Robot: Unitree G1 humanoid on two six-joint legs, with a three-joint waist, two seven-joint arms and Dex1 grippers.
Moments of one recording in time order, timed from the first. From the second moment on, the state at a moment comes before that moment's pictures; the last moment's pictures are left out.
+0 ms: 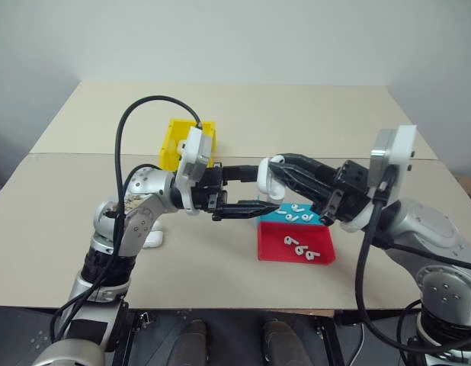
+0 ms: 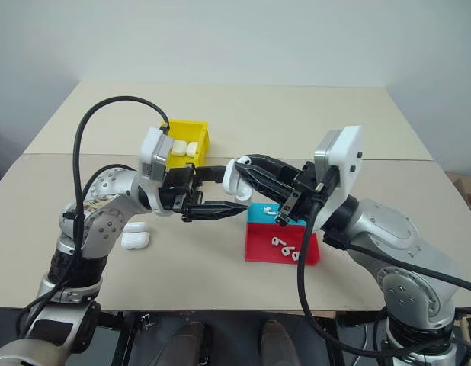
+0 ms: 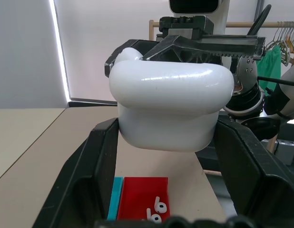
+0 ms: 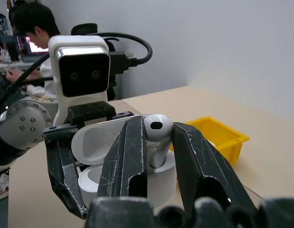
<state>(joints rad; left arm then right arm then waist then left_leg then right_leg) -0.63 0.46 -0.10 -0.22 -0.71 0.53 -1.13 -0.37 -0.60 -0.16 -0.77 0.94 0.73 0.43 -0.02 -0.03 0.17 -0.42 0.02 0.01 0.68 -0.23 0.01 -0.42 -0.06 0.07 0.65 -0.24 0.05</state>
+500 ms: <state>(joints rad) -0.62 0.45 -0.10 -0.22 -0.68 0.52 -1.11 -0.35 -0.65 -0.14 -0.75 0.88 0.67 0.52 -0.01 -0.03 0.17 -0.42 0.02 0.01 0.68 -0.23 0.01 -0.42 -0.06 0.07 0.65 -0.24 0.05</state>
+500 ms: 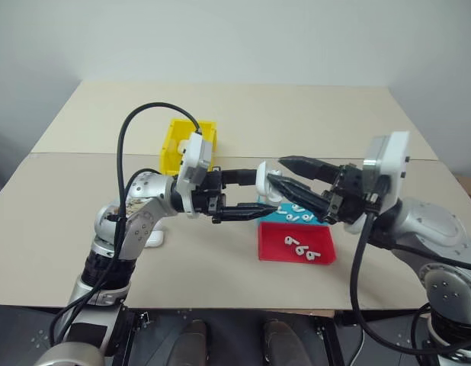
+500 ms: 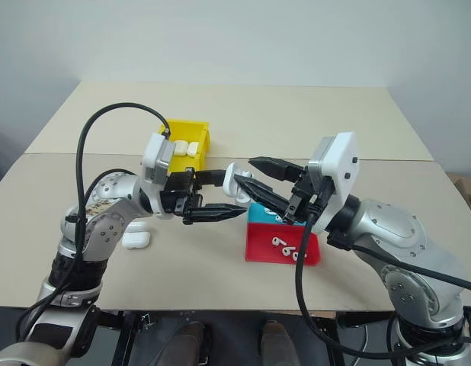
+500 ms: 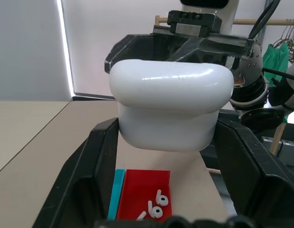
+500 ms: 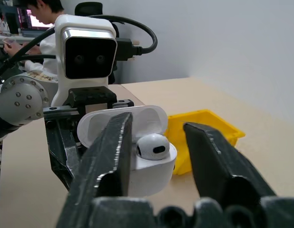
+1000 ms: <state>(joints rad) -0.61 0.45 -0.06 -0.23 -0.69 0.50 -1.10 -0.47 -0.83 -0.21 -0.53 0.81 0.65 0.64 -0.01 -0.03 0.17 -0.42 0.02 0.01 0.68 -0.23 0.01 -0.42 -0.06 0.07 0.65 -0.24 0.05</state>
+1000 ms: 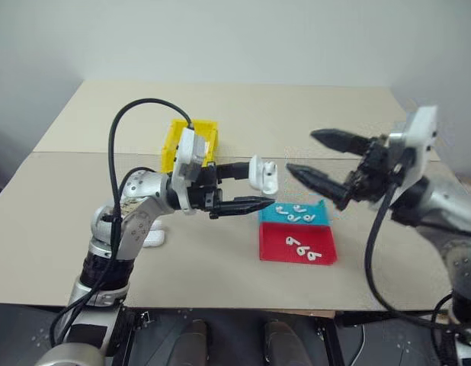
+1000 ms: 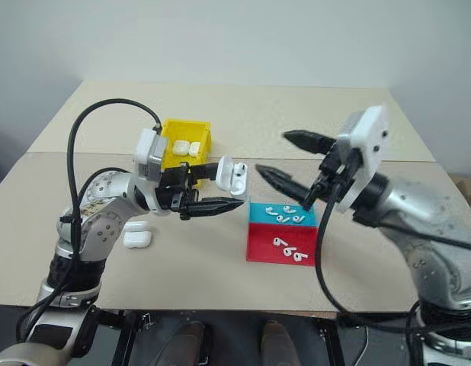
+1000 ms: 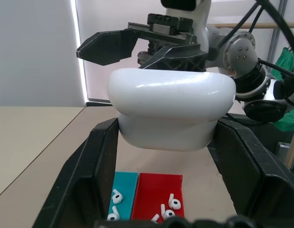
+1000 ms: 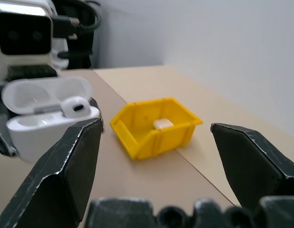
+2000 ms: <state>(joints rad) -0.54 0.51 0.01 -0.30 -0.68 0.49 -1.04 -1.13 -0.57 0.65 0.52 -0.22 0.34 1.33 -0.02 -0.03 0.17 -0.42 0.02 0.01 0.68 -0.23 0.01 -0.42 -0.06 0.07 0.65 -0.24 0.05</state>
